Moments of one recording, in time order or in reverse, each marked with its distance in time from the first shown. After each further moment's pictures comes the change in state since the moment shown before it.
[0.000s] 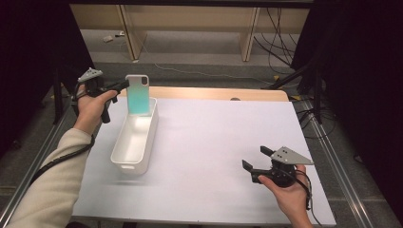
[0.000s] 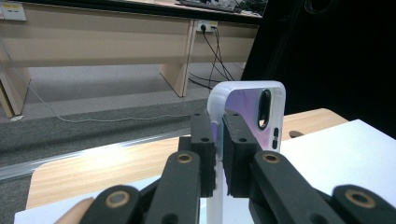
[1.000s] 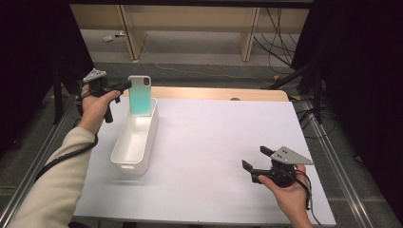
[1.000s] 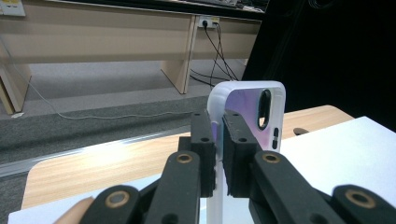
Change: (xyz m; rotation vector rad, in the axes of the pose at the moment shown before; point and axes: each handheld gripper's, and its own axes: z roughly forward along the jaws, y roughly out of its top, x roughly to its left) left arm 0.001 -0.005 0.012 0.014 0.004 0.004; right arm 0.000 0.000 0.000 -0.002 0.008 0.016
